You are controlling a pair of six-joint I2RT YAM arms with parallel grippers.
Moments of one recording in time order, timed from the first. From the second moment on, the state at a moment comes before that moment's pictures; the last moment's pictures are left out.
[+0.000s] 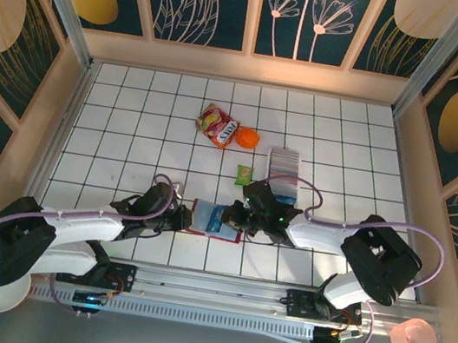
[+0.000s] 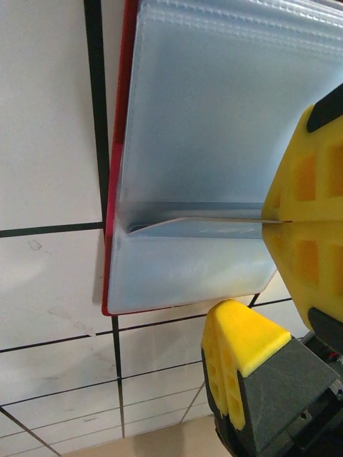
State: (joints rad) left arm -0.77 1.20 0.29 0.09 0.15 -0.92; right arm 0.90 1.50 0.57 0.13 -0.30 1.13
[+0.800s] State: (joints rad) left arm -0.77 1.20 0.27 0.10 0.14 -0.92; right arm 0.92 1.65 0.69 0.18 -0.36 1.12
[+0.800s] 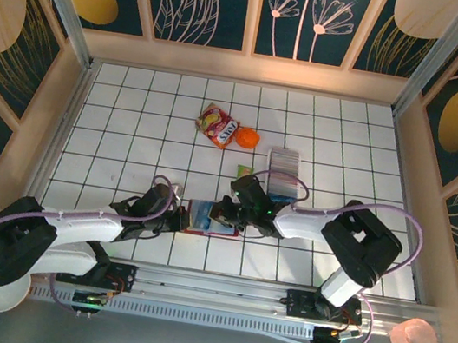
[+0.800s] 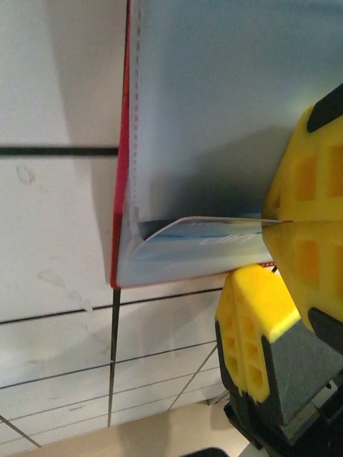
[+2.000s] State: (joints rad) left arm -0.77 1.17 0.26 0.10 0.13 -0.92; right arm 0.97 1.63 0.87 -0.20 -0.20 0.99
